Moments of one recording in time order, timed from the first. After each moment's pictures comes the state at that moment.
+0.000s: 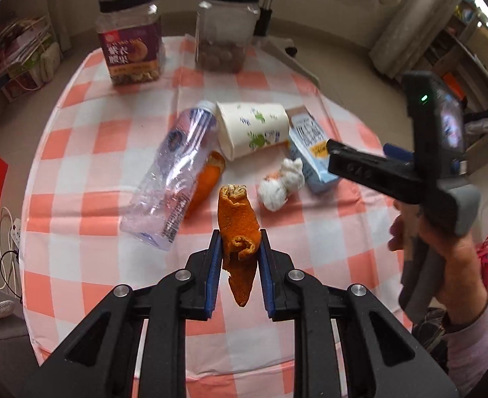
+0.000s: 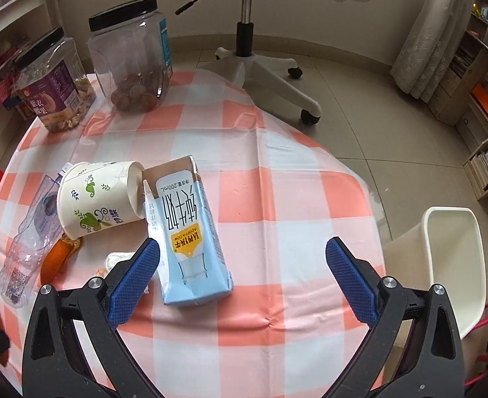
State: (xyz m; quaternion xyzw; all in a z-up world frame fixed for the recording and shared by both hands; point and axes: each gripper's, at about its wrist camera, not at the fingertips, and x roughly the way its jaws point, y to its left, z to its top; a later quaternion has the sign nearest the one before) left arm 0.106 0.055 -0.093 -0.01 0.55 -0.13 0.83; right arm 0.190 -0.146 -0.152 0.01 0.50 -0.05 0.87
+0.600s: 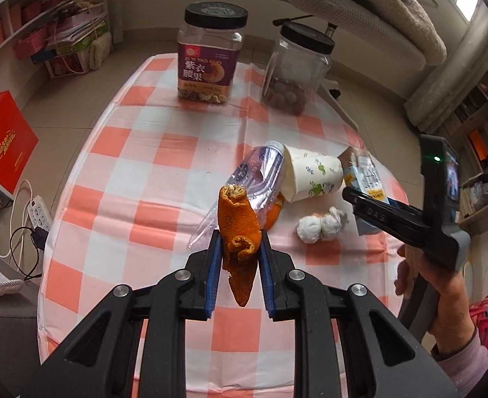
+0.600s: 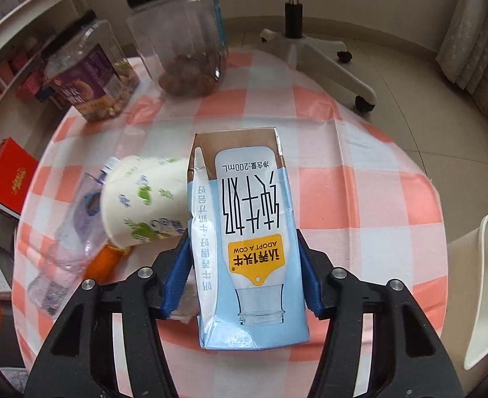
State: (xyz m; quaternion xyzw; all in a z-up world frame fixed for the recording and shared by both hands) left arm 0.117 0.111 -0.080 -0.08 0.51 -0.04 0.85; right arm 0.201 -0.108 -0.148 0.05 0.52 0.04 0.85
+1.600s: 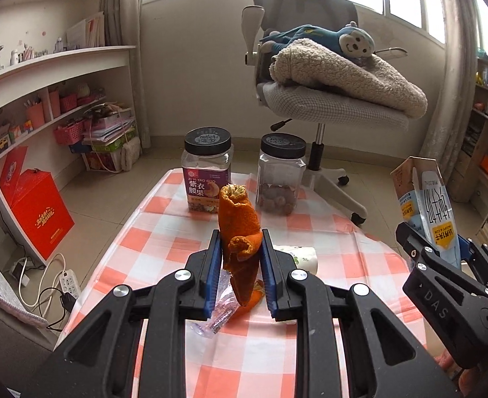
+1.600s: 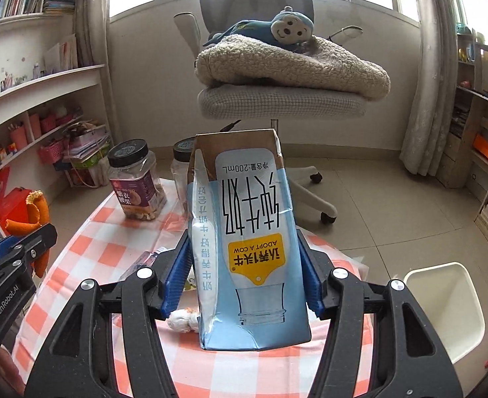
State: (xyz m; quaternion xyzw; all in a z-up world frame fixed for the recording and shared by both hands) left arm 0.077 0.040 -0.017 -0.01 0.30 0.03 0.95; right arm 0.099 -0.131 -0.030 0.02 0.28 0.01 0.96
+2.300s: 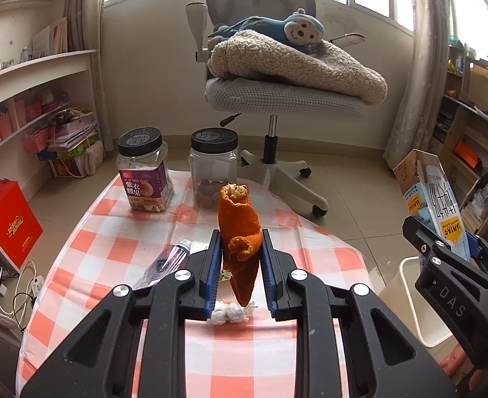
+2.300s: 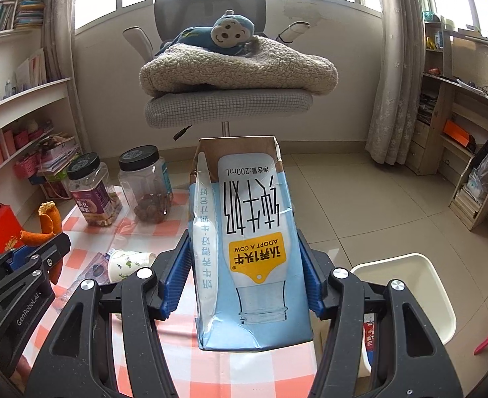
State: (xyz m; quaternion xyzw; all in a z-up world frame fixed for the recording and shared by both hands) left arm 0.084 -0.046 -0.022 0.00 0.31 -0.04 0.95; right arm 0.077 -0.214 -0.024 0.04 0.28 -0.05 0.96
